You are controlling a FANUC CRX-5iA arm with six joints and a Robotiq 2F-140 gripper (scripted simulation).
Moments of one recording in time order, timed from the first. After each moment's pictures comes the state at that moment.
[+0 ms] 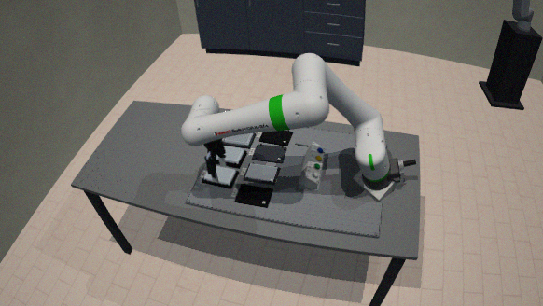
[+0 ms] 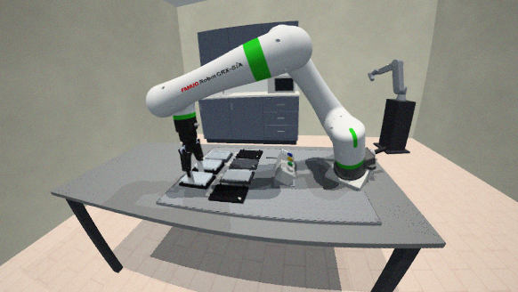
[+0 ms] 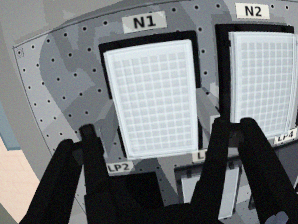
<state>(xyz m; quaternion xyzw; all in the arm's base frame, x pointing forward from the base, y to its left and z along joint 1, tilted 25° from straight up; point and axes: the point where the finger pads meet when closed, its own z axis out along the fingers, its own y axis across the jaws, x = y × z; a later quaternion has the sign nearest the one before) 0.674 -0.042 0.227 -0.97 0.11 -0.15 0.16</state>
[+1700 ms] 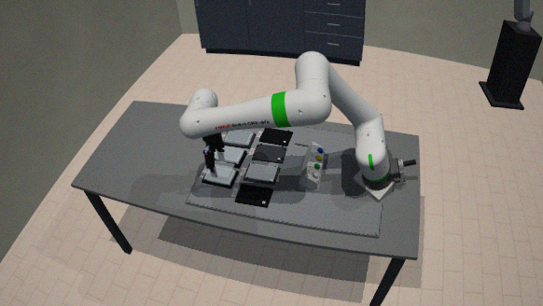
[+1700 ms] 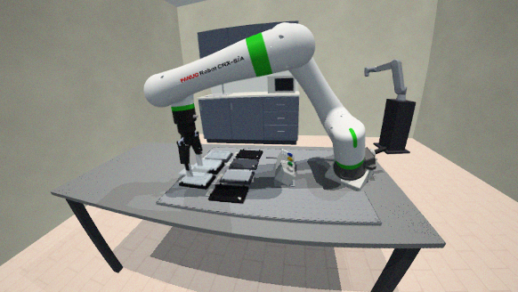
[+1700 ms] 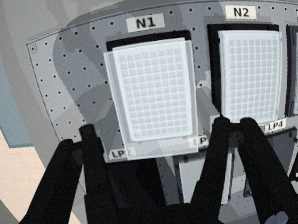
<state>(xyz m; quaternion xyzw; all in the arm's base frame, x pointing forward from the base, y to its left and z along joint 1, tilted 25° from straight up) 0.663 -0.052 0.258 -0.97 0.11 -0.14 0.16</state>
